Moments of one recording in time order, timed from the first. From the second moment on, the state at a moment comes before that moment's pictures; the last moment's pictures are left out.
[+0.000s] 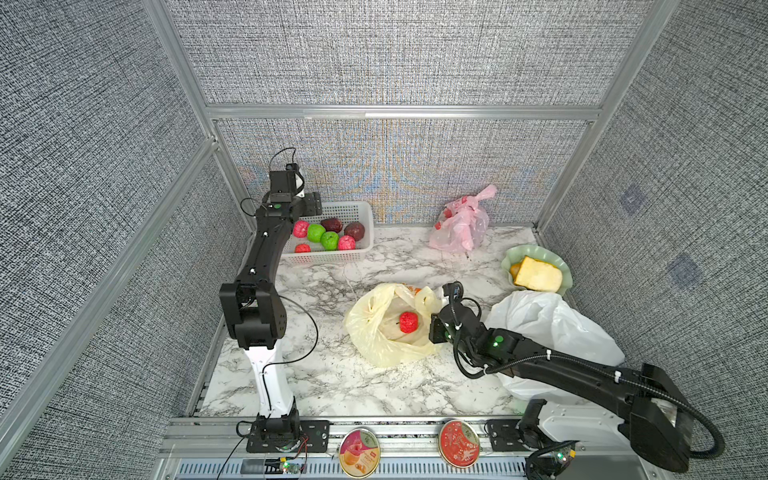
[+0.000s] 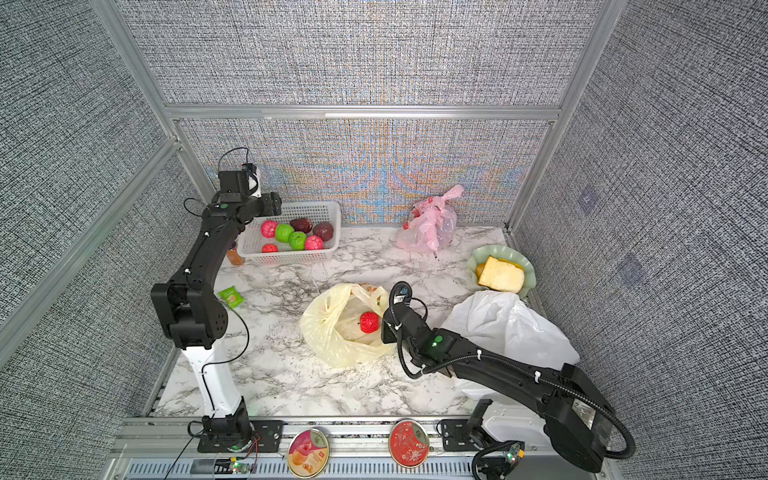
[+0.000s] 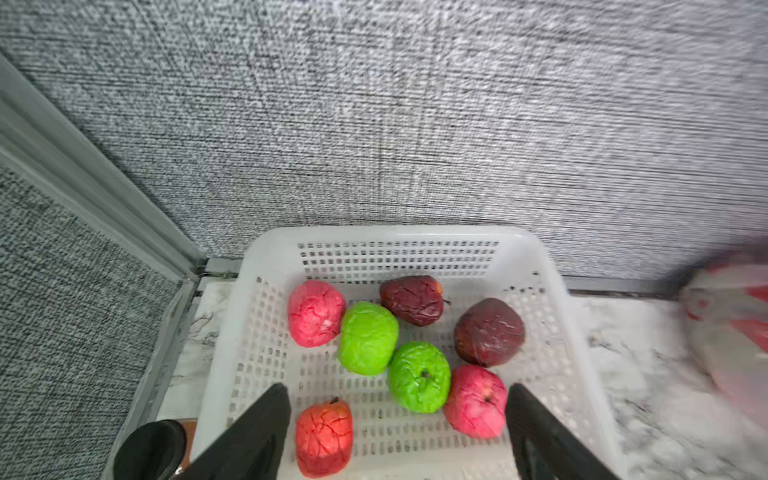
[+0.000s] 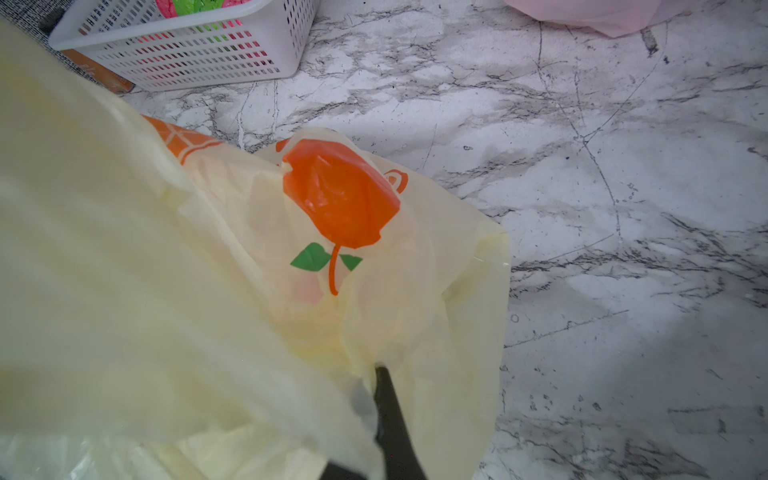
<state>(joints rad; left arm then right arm) -0.05 1.96 1.97 -0.55 0.14 -0.08 0.90 1.20 0.72 -0.21 0.37 0.61</state>
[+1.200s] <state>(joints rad) -1.09 1.22 0.73 -0.15 -0.11 -0.52 0.90 1.21 0.70 -0.23 0.18 0.79</state>
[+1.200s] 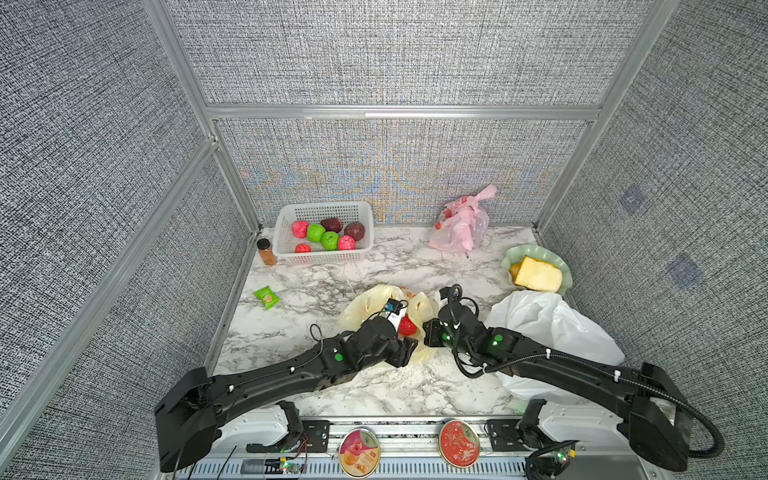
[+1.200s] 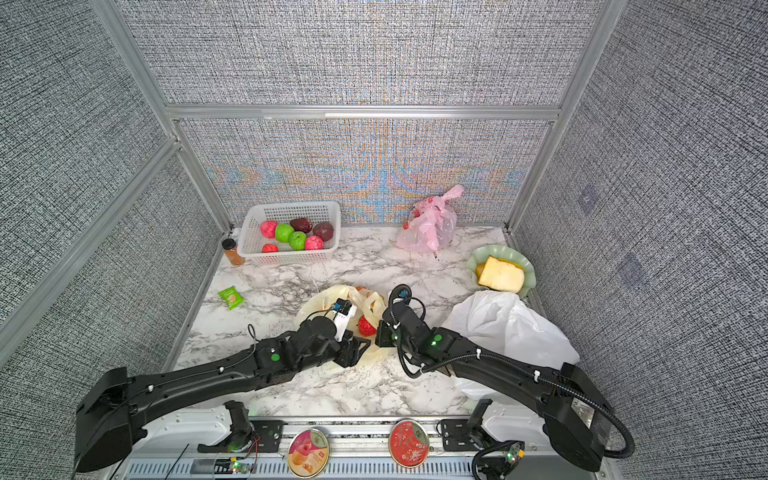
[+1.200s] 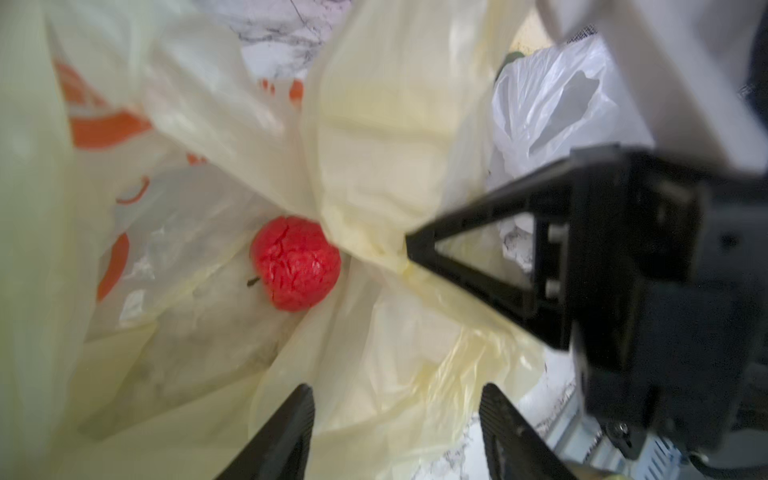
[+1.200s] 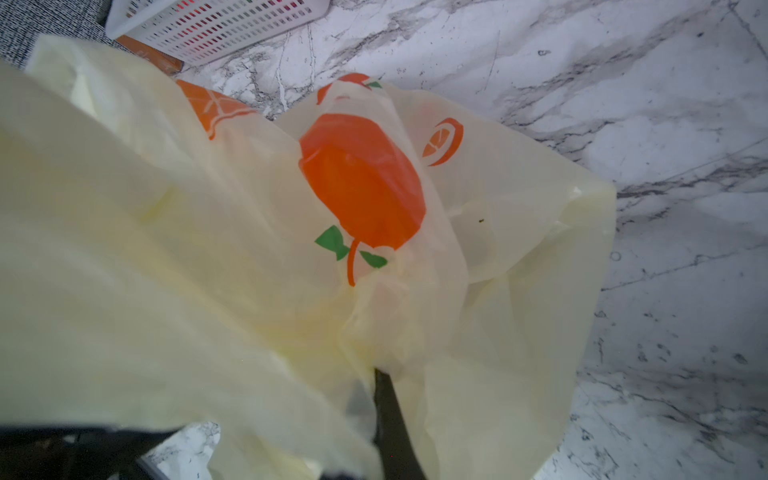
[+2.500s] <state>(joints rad) -1.01 1.68 0.93 -0.09 -0.26 -0.39 0.82 1.20 0.56 -0.11 0.16 0.87</state>
